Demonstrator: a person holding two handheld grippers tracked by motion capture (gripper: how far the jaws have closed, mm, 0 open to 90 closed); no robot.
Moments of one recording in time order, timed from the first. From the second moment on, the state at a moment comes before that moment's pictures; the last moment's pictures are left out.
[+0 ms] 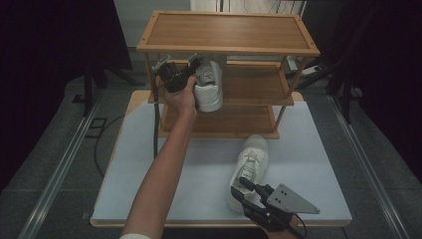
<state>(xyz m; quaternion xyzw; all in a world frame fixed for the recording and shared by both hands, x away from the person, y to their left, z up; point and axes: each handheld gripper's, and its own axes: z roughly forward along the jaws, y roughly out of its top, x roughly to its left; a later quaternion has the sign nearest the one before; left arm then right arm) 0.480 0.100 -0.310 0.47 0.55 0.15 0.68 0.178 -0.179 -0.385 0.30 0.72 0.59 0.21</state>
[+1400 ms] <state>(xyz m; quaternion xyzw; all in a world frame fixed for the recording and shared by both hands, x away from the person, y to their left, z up) 0.455 0.115 -0.316 0.49 0.51 0.07 0.70 0.173 -0.168 -0.390 0.29 0.73 0.59 0.20</state>
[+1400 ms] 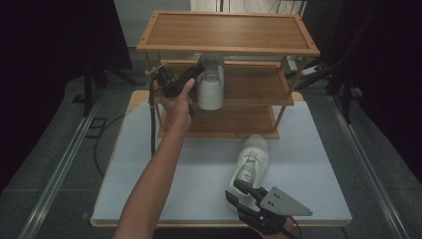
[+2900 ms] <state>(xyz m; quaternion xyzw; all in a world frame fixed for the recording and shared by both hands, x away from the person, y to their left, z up) 0.282 0.190 -0.424 0.57 0.50 0.08 0.65 0.198 -0.140 -0.439 0.31 0.80 0.45 0.25</state>
